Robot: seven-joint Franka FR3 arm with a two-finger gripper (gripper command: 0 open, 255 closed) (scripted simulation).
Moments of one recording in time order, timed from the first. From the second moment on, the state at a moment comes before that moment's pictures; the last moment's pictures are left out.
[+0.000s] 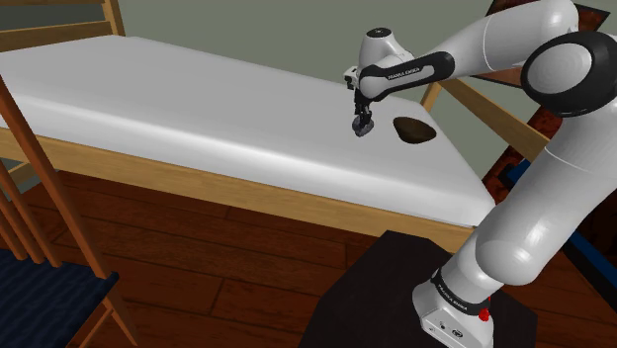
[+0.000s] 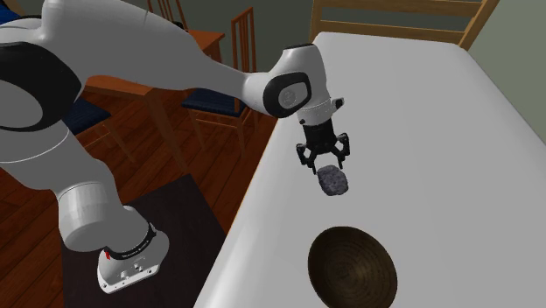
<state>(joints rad) -0.02 0.06 -0.29 -2.02 -0.43 2.26 -0.98</state>
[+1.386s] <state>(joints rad) -0.01 0.01 -0.28 -1.91 -0.40 2.10 -1.04</state>
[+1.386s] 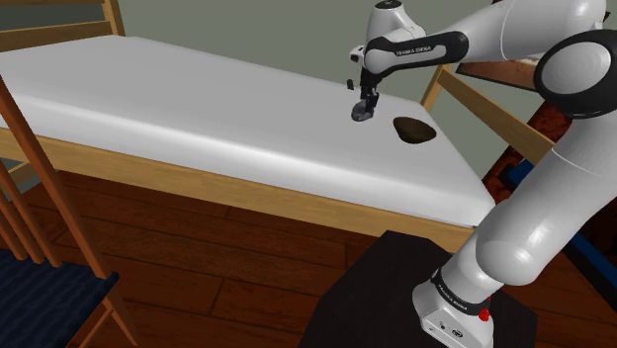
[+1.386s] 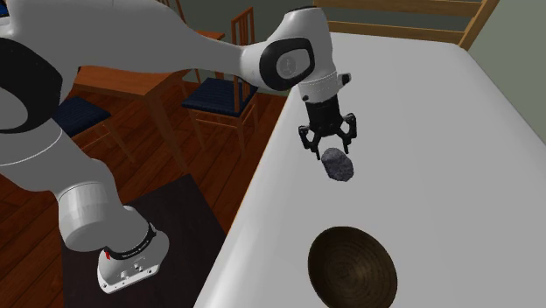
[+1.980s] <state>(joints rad) -0.01 0.00 -0.28 -1.80 -0.38 1.99 -1.08</state>
